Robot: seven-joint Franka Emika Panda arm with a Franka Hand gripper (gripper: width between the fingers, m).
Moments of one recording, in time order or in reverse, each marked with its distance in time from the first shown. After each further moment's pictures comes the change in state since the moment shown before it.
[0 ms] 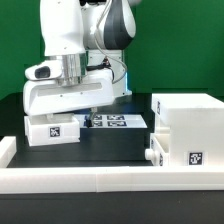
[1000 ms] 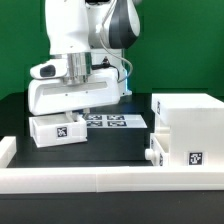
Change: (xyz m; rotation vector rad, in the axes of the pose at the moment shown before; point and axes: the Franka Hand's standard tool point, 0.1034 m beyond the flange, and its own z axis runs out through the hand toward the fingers) arm 0.015 -0.014 -0.004 -0.001 0.006 0.014
